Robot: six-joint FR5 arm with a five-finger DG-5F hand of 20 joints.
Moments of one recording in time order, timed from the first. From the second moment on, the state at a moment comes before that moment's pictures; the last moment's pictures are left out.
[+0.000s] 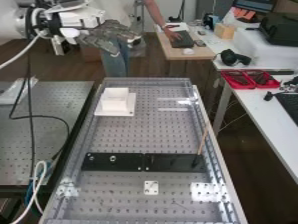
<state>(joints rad) 1.95 -1.35 -2.11 -2.77 -0.98 -0.74</state>
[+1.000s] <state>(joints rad) 1.61 -1.46 -1.92 -2.89 -1.32 -0.71</state>
